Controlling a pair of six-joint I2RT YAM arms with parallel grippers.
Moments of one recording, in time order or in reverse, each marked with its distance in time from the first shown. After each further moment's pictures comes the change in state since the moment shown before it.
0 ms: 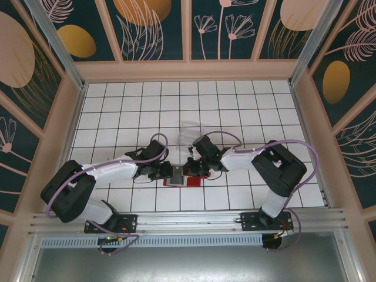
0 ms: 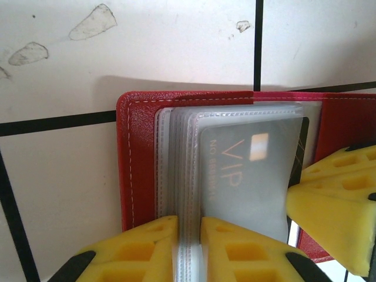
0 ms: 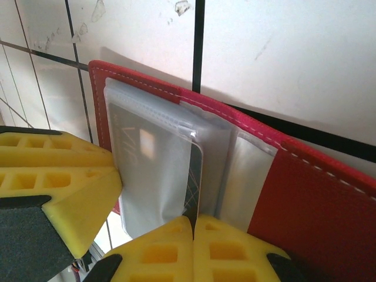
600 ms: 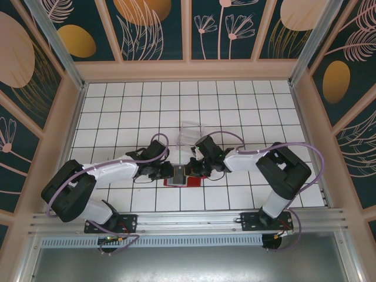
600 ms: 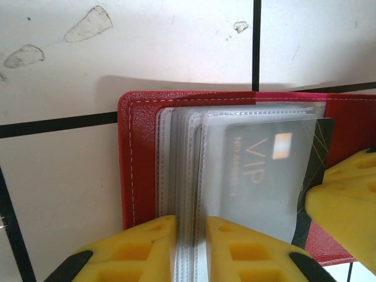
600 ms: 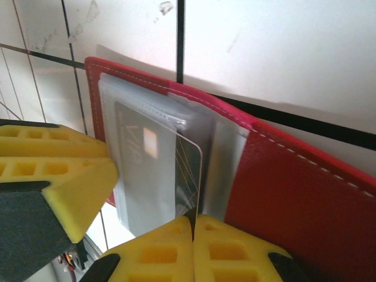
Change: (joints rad) left arm -0.006 0.005 0.006 -0.004 -0.014 0.000; right arm -0.017 -0.046 -0.034 -0.019 0.018 -0.012
